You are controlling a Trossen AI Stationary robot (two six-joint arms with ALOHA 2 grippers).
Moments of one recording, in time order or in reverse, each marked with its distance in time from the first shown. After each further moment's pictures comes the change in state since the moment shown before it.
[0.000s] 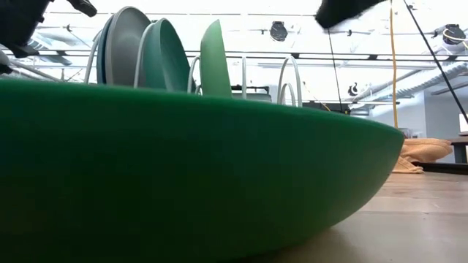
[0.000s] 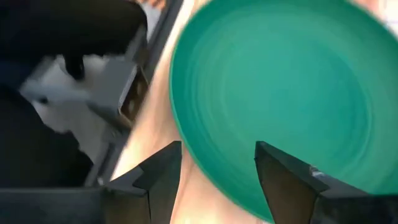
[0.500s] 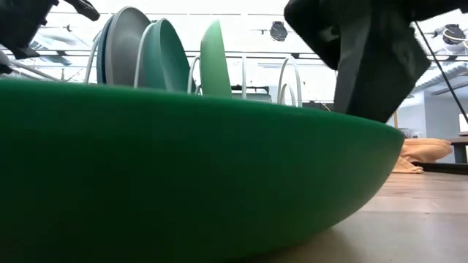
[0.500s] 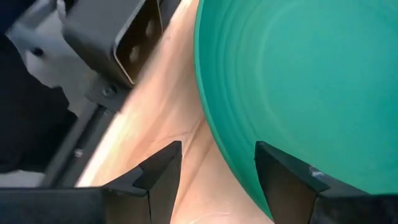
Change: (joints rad) left arm 0.000 0.000 0.000 -0.052 -0.005 0.026; right arm -0.006 0.115 0.000 0.027 -0.072 -0.125
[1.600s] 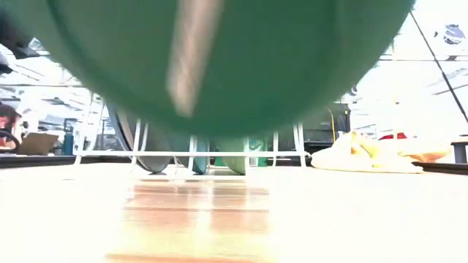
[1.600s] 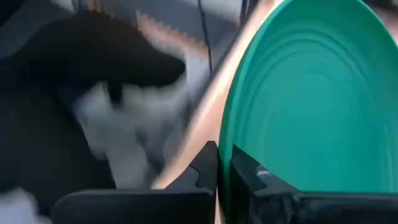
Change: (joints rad) left arm 0.000 0.000 0.000 0.001 -0.002 -0.003; right arm -0.003 -0.195 -0.004 0.100 -0.049 -0.063
